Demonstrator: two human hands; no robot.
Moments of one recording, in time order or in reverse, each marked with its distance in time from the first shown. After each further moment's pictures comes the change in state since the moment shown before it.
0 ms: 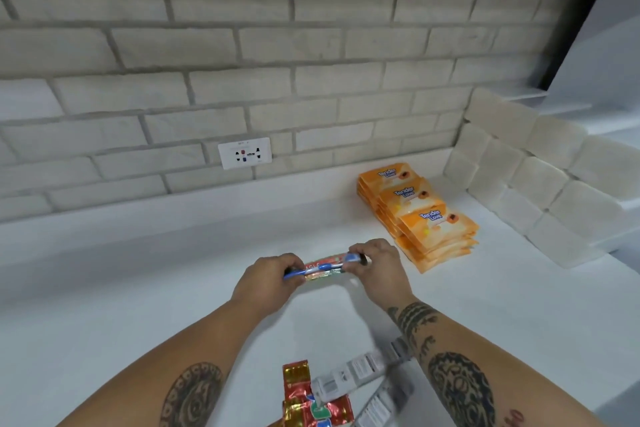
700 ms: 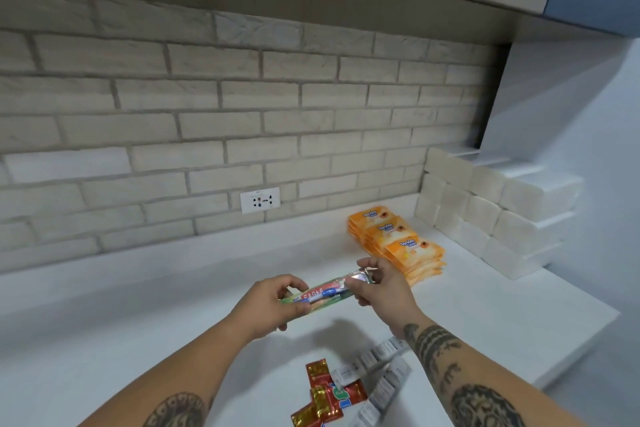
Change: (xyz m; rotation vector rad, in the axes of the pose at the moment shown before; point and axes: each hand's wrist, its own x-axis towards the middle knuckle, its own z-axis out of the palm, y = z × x) left_hand -0.110 0.023 -0.095 -0.354 -0.139 0.061; right_hand -0.121 -0.109 -0.055 0.580 0.055 0.116
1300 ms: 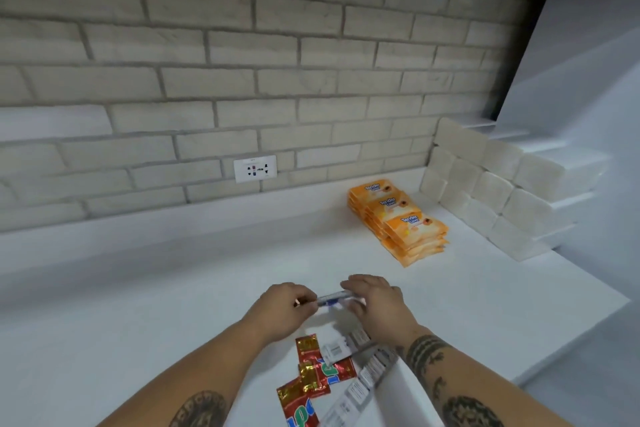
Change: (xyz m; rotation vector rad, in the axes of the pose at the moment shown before) left_hand 0.017 -0.024 0.069 0.313 -0.091 0.000; right_hand 0.004 0.073 -0.009 -0.977 -0.246 -0.229
